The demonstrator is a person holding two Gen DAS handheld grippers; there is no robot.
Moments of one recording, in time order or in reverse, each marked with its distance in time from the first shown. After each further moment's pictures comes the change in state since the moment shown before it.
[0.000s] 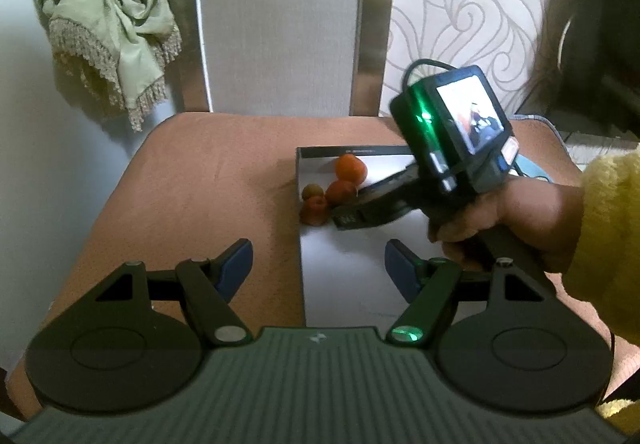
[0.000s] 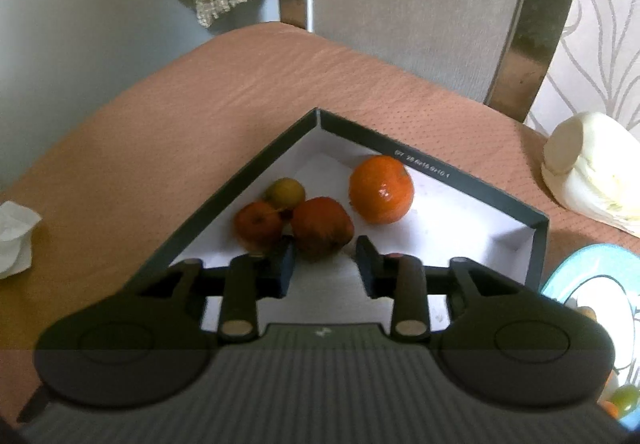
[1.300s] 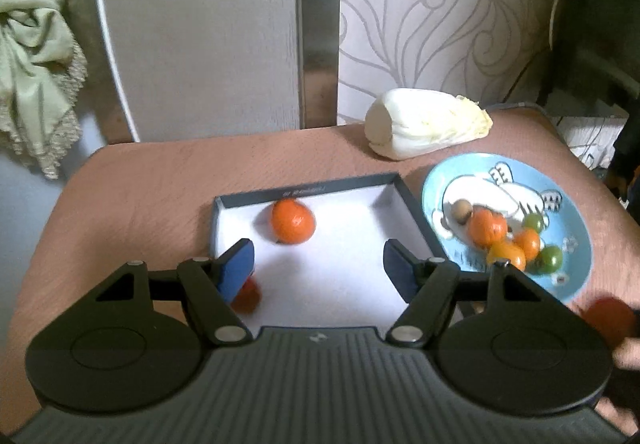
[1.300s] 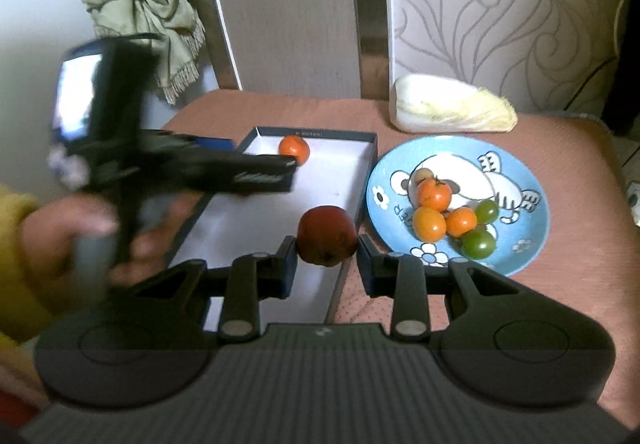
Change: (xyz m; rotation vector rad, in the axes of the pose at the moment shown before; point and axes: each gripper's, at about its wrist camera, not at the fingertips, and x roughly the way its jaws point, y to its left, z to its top) left arm 0.126 -0.048 0.061 0.091 0.025 -0.086; right arm -0.194 -0.023 -0.095 0.295 -0.153 -0.122
